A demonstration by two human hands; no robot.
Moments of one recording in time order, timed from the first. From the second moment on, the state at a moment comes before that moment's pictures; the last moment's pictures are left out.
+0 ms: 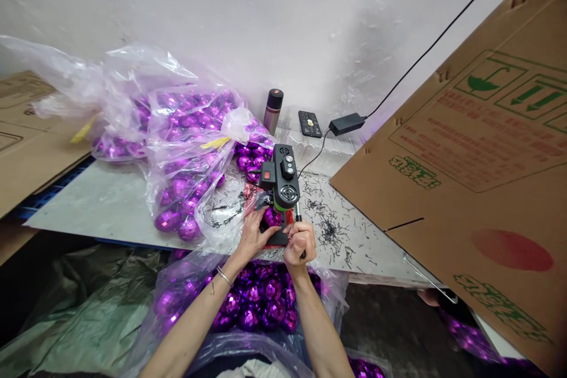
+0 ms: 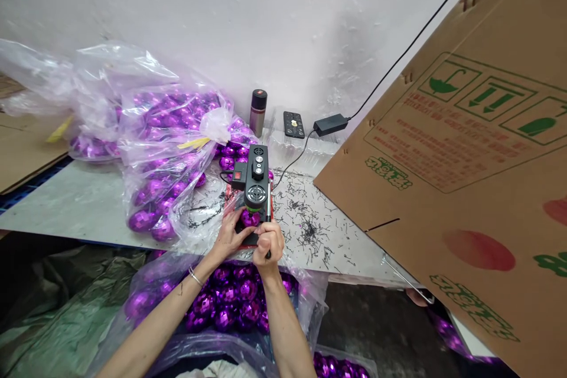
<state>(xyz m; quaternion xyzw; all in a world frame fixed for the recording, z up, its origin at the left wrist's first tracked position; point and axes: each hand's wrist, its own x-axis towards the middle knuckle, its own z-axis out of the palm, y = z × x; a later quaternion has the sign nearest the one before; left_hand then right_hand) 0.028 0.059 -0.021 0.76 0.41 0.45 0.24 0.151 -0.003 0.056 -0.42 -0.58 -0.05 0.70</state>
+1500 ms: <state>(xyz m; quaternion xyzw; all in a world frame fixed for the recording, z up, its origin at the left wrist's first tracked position) -0.033 0.112 0.061 0.51 0.55 0.50 0.43 0.145 -0.012 0.123 -0.46 -0.57 -0.05 0.68</state>
